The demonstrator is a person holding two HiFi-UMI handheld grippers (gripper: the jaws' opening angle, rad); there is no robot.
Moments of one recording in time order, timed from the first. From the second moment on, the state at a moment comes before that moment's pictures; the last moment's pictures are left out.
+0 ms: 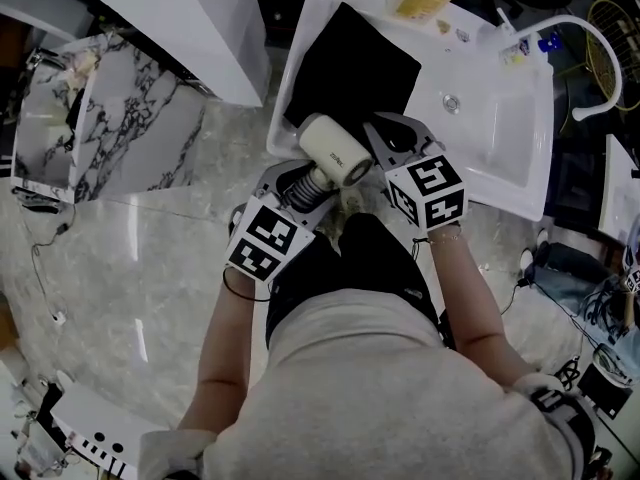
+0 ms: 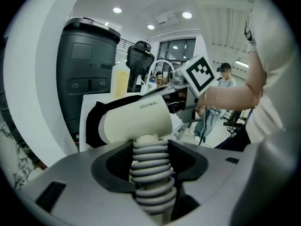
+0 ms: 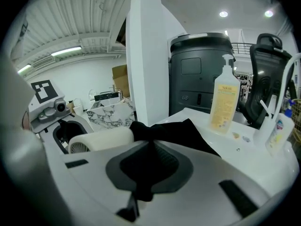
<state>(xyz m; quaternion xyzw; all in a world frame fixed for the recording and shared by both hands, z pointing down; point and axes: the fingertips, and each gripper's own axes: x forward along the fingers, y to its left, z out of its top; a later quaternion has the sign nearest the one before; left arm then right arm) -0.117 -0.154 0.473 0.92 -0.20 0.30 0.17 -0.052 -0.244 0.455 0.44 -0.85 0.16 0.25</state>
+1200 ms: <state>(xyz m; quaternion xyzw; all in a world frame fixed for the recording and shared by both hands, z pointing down) -0.102 -0.195 0.488 0.87 -0.26 0.40 0.15 -0.043 -0.235 0.435 0.31 -0.90 0.19 0.22</state>
